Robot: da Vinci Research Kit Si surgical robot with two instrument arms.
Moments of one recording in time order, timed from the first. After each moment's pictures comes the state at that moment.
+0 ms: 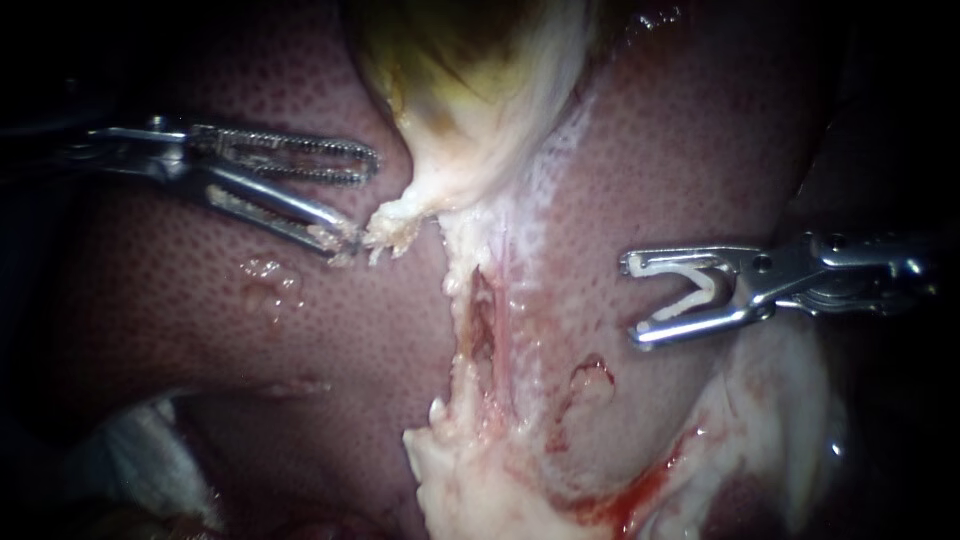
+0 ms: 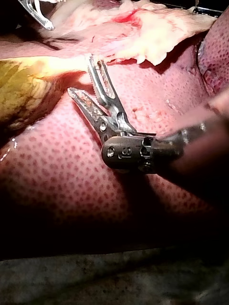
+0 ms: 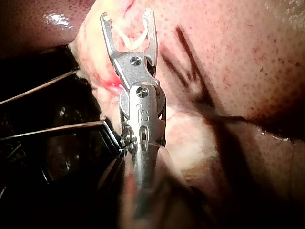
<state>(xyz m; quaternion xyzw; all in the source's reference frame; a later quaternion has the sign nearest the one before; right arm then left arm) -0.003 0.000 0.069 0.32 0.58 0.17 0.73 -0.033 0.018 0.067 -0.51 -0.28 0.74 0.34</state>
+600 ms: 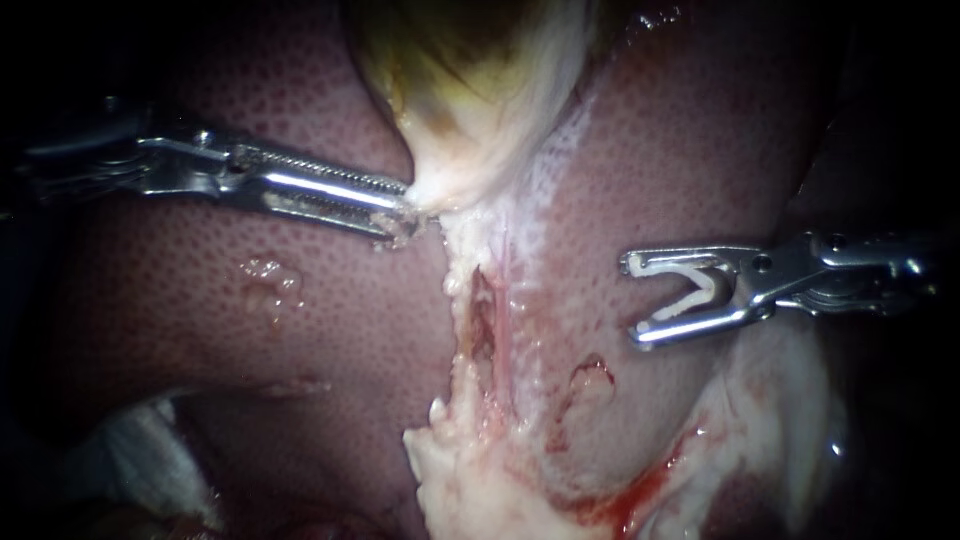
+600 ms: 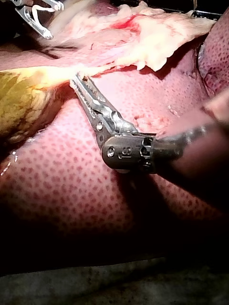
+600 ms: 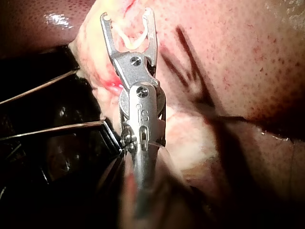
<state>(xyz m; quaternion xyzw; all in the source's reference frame) -0.003 0.000 0.069 0.31 0.58 0.17 0.73 -0.035 0.017 0.068 -0.49 -0.27 0.76 0.35</state>
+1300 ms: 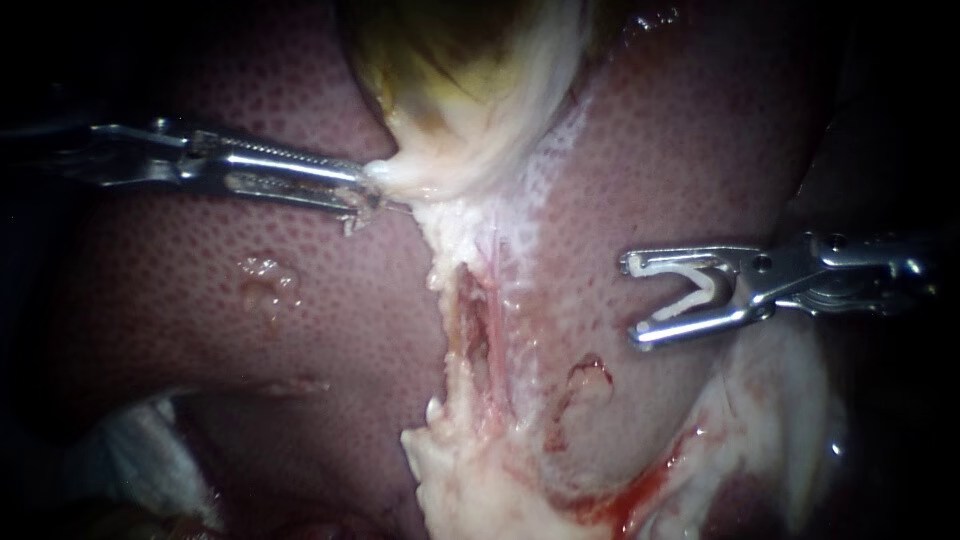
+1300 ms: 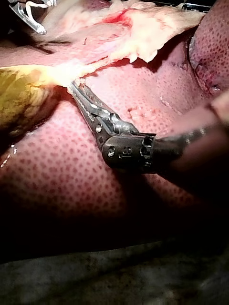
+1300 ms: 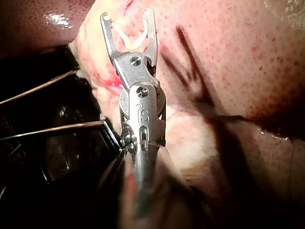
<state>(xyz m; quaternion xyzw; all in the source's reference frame) -0.003 0.000 0.069 0.31 0.58 0.17 0.73 -0.029 0.019 0.064 -0.47 -0.26 0.76 0.35</state>
